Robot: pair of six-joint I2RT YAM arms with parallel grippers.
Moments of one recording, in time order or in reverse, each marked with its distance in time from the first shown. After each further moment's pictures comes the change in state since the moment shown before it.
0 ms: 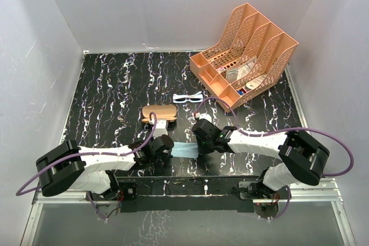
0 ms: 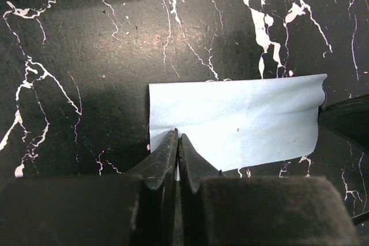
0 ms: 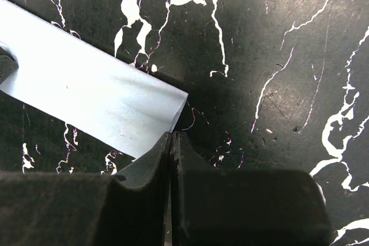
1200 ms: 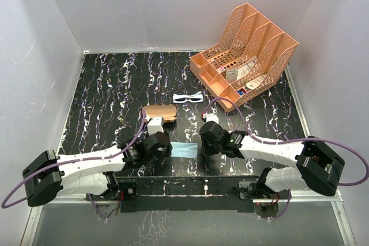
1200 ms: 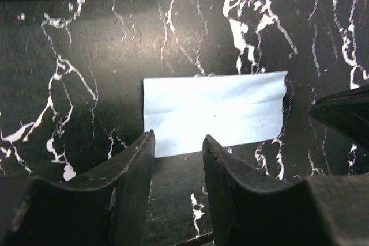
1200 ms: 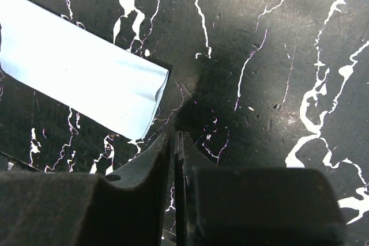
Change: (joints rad) left arm -0.002 -0.169 0.085 -0.232 -0.010 -0.001; right arm -0.001 -0.165 -0.091 0.019 0.025 0.013
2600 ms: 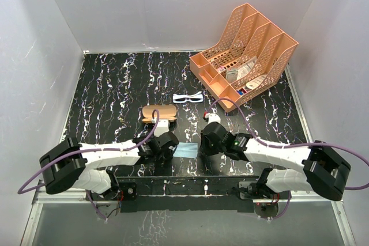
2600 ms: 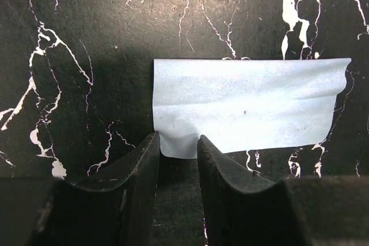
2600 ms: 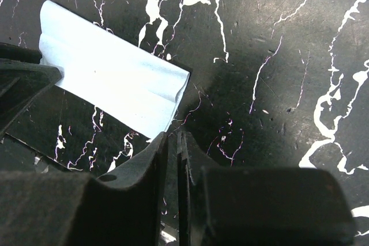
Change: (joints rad) left arm 0.000 0.213 0.057 -0.055 0.054 -0.072; right arm 0.001 -0.067 -0.054 0.081 -0.025 0.022
